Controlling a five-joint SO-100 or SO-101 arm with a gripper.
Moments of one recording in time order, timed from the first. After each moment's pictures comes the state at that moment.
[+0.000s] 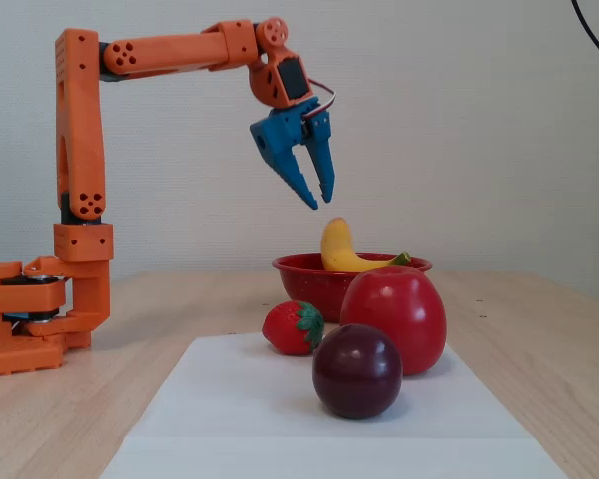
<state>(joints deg) 31.6 91.8 69.9 79.9 -11.2</state>
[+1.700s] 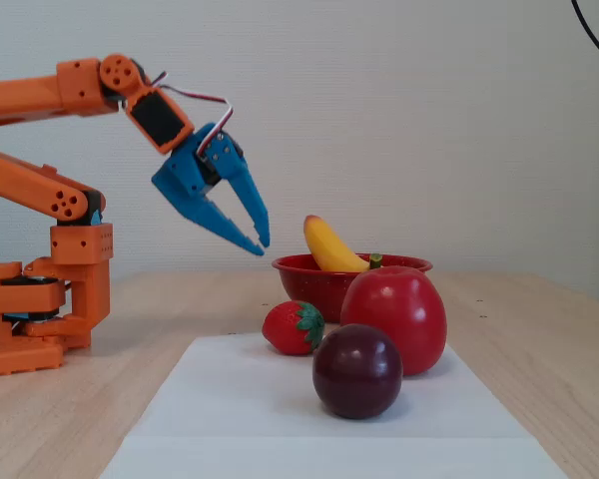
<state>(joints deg) 4.7 159.3 146.5 54.0 -8.9</state>
